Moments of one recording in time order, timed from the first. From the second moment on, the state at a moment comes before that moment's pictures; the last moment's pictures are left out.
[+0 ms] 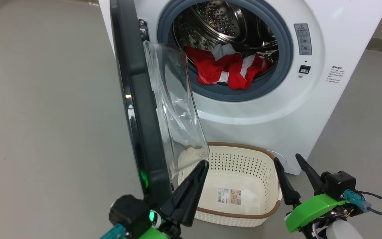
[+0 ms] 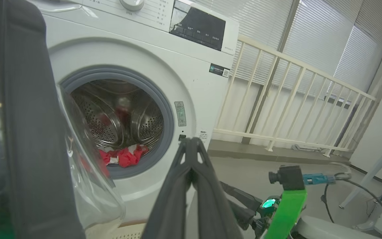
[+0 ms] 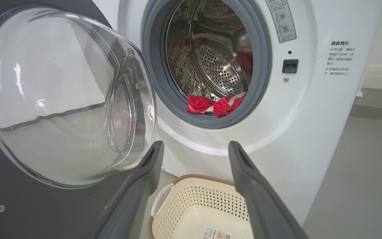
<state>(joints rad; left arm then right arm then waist) -0.14 0.05 -0.49 -0.18 -0.42 -0.02 -0.07 -0.17 -0.05 0.12 0.46 0.35 0.12 -0.25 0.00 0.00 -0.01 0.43</state>
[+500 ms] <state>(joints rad) -0.14 0.05 -0.47 -0.04 -0.42 0.14 0.03 -0.17 -0.05 0.11 0.46 0.35 0.12 -0.25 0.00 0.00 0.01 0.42</state>
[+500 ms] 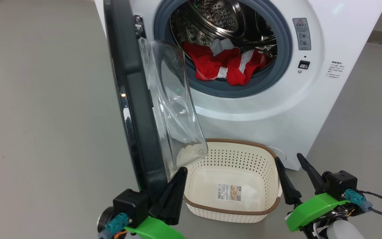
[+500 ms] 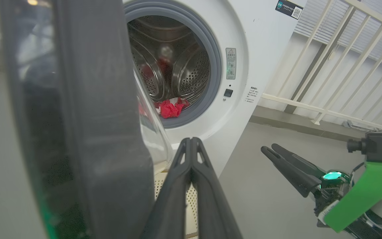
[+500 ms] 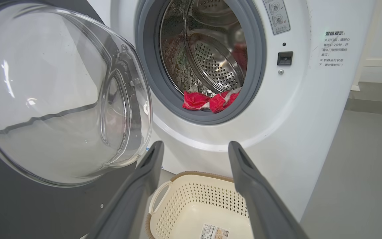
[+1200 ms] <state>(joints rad) -0.12 0.11 -0.37 -0.06 -0.39 0.24 0.02 -0.17 -0.05 0.11 0.47 0.35 0.12 -0.25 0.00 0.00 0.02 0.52</state>
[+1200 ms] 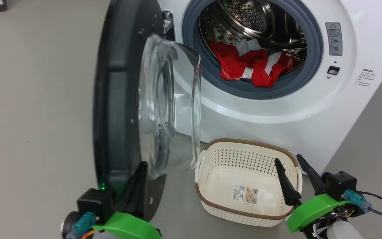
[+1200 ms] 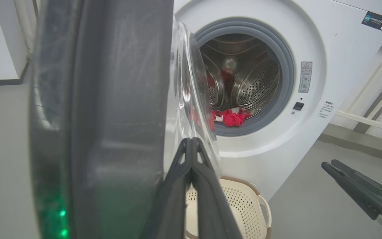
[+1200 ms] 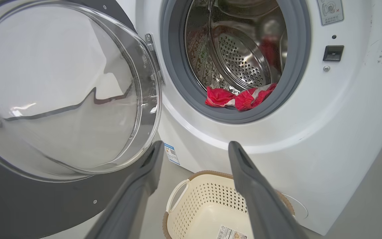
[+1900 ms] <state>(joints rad) -0.08 0.17 -0.17 0.00 -0.45 0.32 -0.06 -0.17 -0.07 0.11 0.48 0.35 0.12 -0.25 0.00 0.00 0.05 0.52</state>
